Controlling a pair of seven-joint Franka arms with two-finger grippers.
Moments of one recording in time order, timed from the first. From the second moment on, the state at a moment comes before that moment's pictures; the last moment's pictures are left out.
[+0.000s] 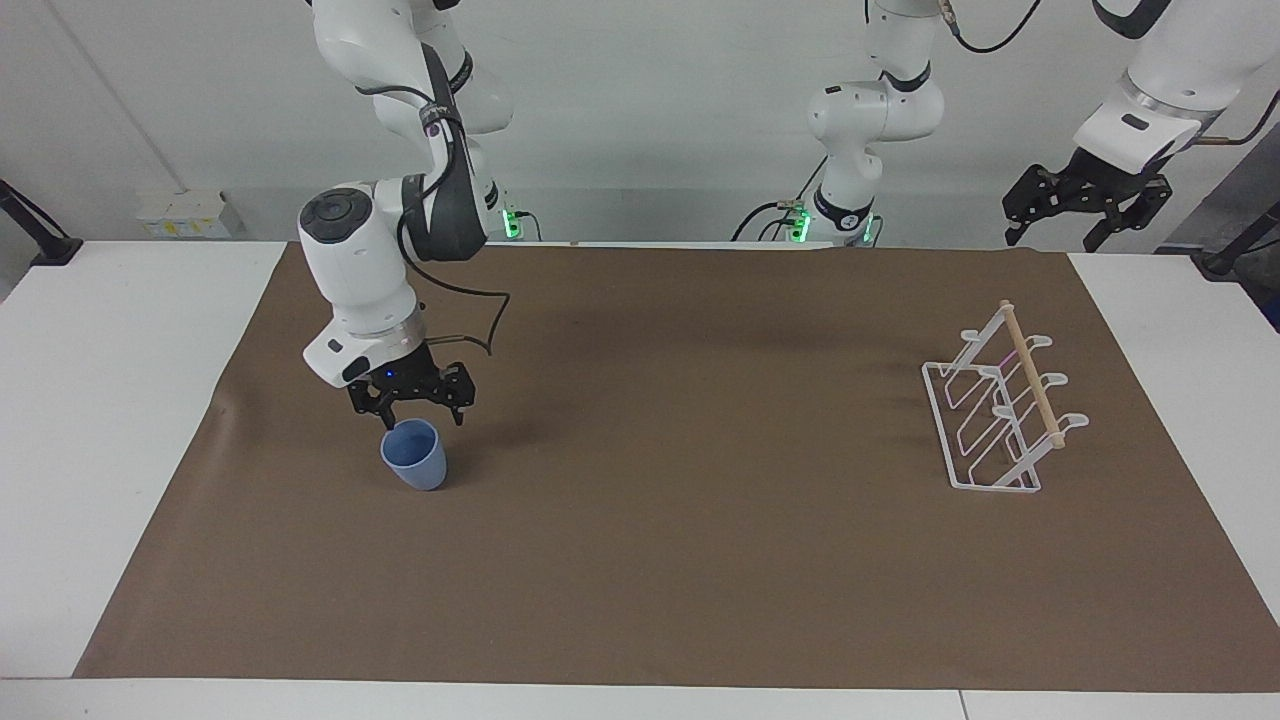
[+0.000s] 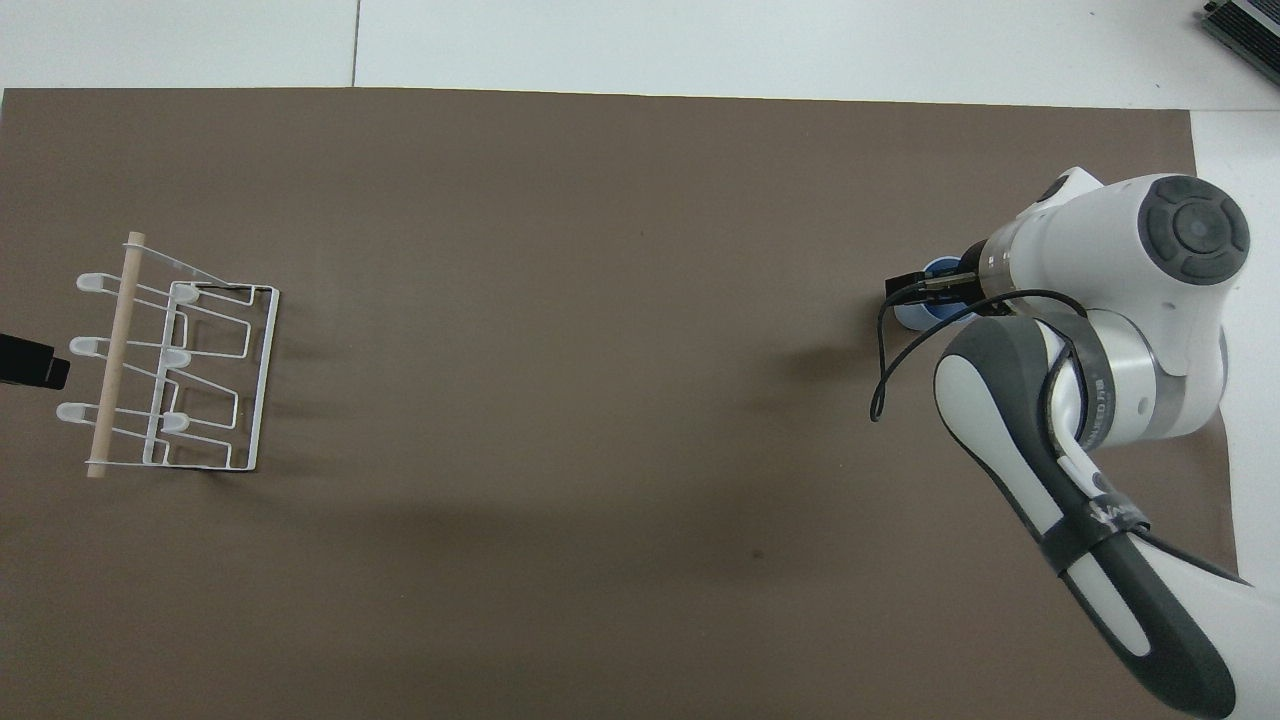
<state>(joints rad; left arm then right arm) 0.01 -0.07 0.00 -1.57 0.01 1.45 0.20 0.05 0.19 0.05 -1.91 -0.02 2.25 0.04</state>
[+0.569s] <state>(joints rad) 0.01 -0.07 0.00 -1.57 0.01 1.45 0.20 0.05 0.21 0.05 -2.04 -0.02 2.43 0.11</state>
